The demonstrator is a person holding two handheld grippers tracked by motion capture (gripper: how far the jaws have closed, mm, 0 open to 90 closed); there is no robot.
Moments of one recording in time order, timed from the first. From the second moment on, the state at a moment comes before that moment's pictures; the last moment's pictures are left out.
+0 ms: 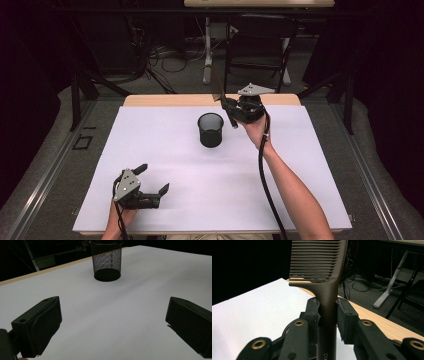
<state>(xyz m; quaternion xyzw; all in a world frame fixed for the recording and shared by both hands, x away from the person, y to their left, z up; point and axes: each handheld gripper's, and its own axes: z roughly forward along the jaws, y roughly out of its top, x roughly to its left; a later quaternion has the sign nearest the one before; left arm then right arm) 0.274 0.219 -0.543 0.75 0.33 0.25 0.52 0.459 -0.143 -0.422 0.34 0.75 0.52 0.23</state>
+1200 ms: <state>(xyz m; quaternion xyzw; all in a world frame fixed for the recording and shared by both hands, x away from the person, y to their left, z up) 0.274 0.220 -0.543 0.74 0.33 0.25 0.52 0.473 -0.126 -0.420 0.32 0.73 0.56 0.22</state>
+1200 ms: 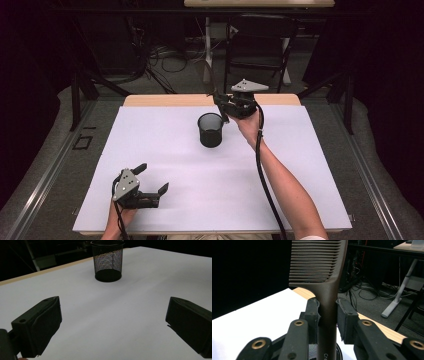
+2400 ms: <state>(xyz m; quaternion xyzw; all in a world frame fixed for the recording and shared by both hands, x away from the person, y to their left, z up) 0.273 0.221 -0.543 0.74 0.33 0.25 0.52 0.479 -0.108 -0.432 0.31 0.72 0.58 0.23</state>
